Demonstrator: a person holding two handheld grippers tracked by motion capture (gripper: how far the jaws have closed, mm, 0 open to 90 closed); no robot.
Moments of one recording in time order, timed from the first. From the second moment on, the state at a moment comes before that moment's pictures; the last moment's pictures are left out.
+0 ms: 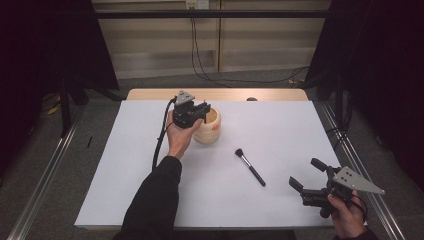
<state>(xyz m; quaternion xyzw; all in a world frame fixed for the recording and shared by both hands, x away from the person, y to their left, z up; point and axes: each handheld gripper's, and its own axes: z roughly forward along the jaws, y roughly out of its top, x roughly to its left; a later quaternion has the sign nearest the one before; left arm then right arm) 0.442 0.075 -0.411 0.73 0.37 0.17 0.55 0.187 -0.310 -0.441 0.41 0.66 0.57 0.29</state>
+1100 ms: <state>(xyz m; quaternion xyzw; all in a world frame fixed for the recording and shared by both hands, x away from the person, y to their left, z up) 0.437 0.095 -0.397 0.72 0.41 0.17 0.54 0.188 -0.310 -0.441 0.41 0.66 0.57 0.29</state>
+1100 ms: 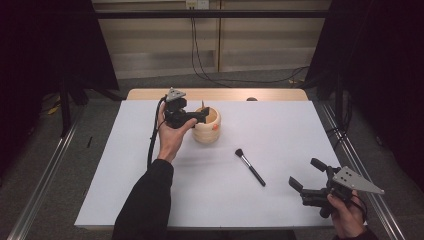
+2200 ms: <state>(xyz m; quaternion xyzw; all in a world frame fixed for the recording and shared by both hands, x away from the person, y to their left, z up) 0.381 0.134 -0.379 0.71 0.37 0.23 0.56 0.187 -0.309 -0.440 0.41 0.66 0.56 0.29</state>
